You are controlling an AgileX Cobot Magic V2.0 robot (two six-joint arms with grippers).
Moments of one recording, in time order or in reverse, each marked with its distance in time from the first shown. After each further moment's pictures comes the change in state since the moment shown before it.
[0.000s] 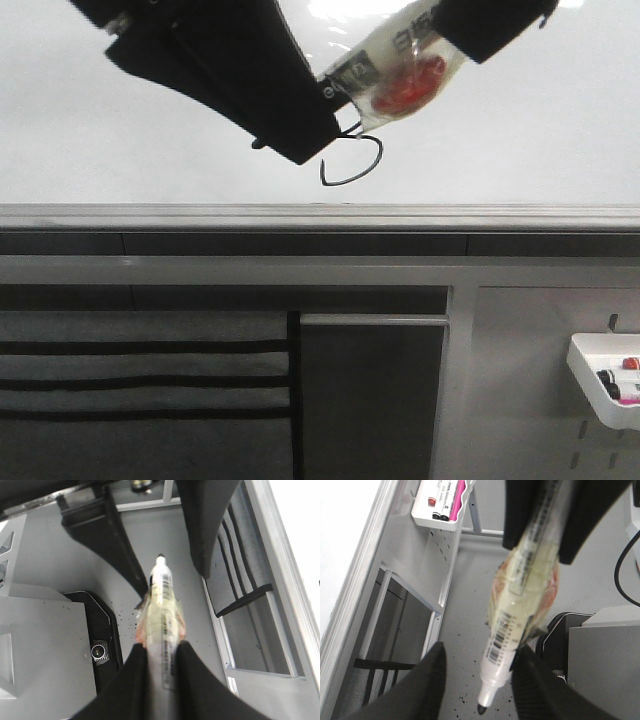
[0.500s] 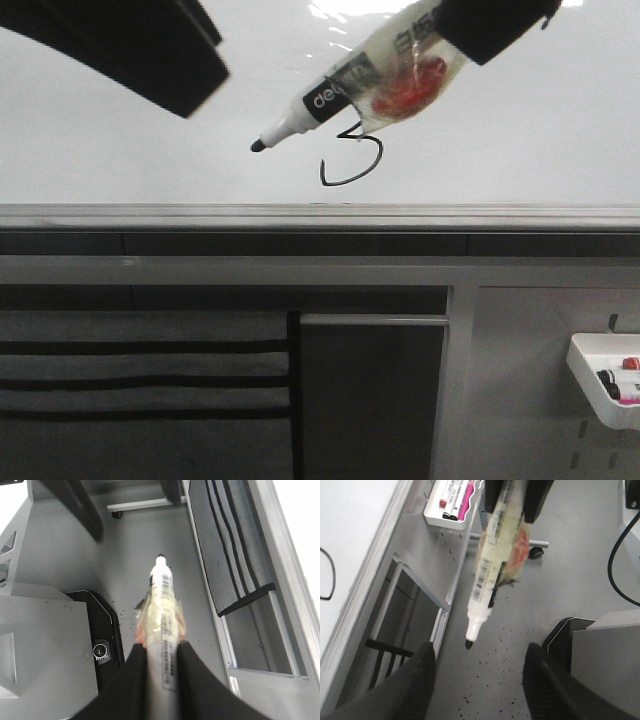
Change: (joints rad) left arm 0.036 -0.163 0.087 0.010 0.022 -0.014; right arm 0.000 0.000 0.000 0.000 0.004 0.004
